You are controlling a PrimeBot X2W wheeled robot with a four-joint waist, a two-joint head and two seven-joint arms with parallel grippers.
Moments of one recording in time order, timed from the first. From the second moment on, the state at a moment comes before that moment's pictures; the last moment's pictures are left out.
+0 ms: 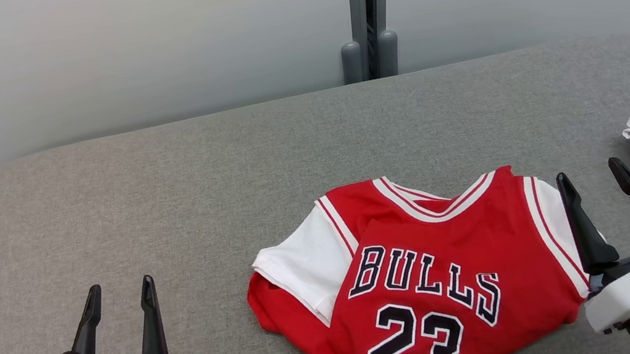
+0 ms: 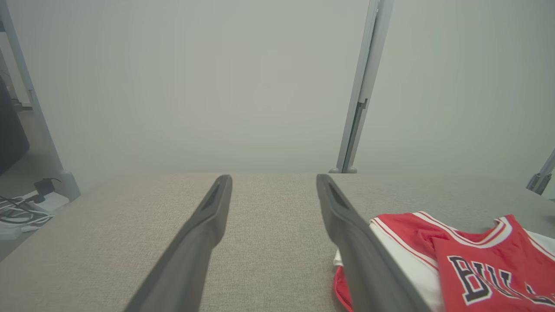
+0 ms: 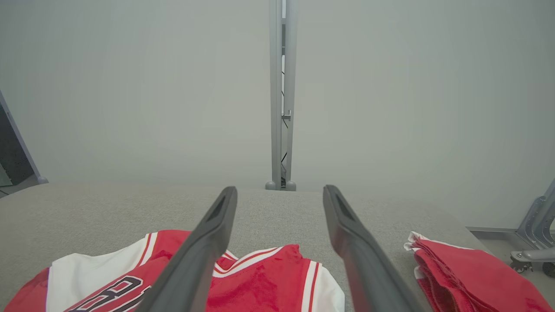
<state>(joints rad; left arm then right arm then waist) 0.03 0.33 -0.28 -0.02 -0.49 0.23 -0.22 -0.03 -0.06 -0.04 -0.07 0.11 0.13 -0.01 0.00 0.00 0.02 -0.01</state>
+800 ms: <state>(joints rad) -0.01 0.34 -0.39 -0.06 -0.47 0.17 -0.14 -0.01 -0.05 -0.02 -0.11 0.12 0.13 0.02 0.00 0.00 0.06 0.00</state>
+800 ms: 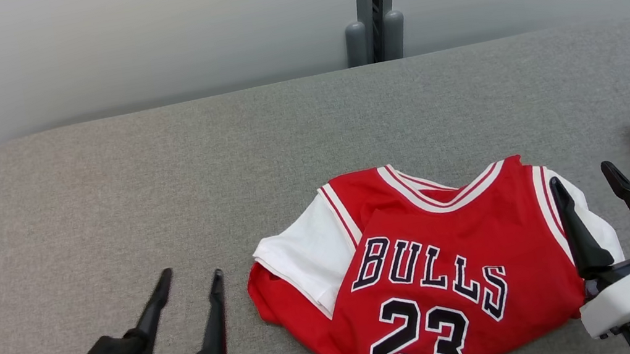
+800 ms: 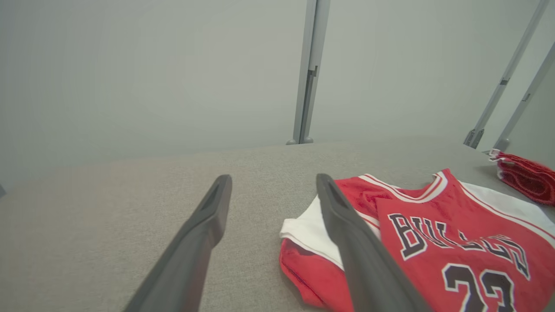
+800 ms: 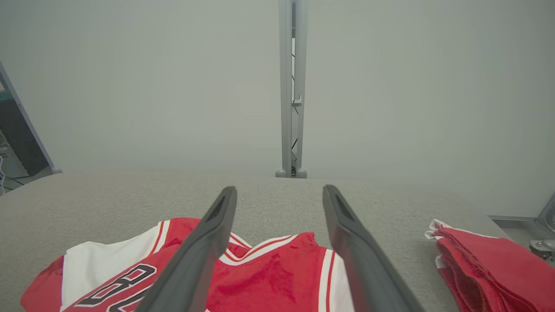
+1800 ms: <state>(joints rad) -0.21 0.35 -0.69 0.19 -0.48 -0.08 0.18 -0.07 -0.05 0.01 -0.05 0.17 0.13 -0.03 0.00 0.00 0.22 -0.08</state>
